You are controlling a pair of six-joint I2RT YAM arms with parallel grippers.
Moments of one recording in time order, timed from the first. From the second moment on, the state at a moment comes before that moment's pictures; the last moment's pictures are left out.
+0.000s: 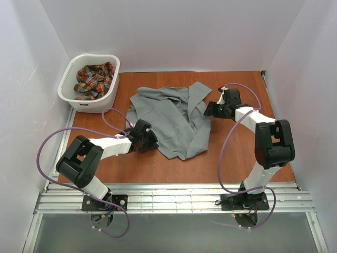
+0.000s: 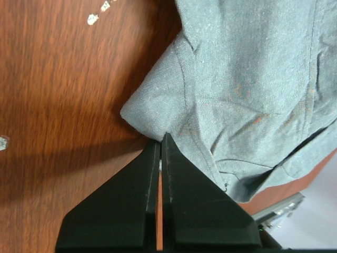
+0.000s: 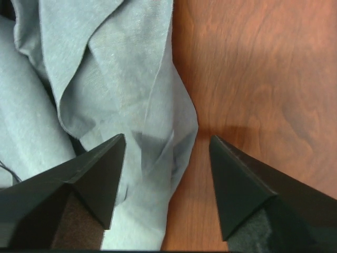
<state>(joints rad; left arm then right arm) -0.59 1.57 0.70 -0.09 0.08 -1.07 0.19 1.73 1.08 -0.21 -0.27 0.30</state>
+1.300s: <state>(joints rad) -0.40 1.31 1.02 -0.50 -0.04 -0.61 0.14 0.87 0.73 -0.48 -0.08 0.29</state>
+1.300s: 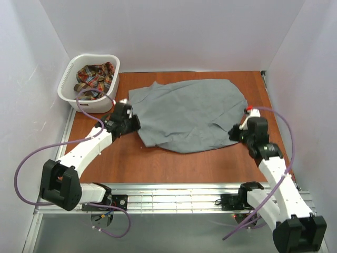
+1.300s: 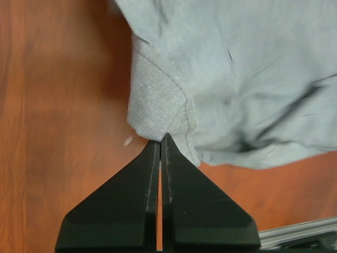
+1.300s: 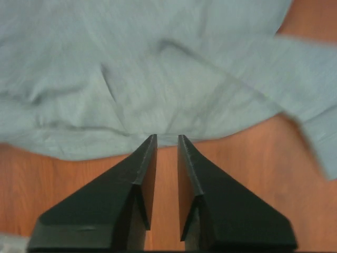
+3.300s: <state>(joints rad) -0.36 1.13 0.61 -0.41 0.03 -0.76 -0.16 1.04 0.83 -0.51 0.23 0.47</state>
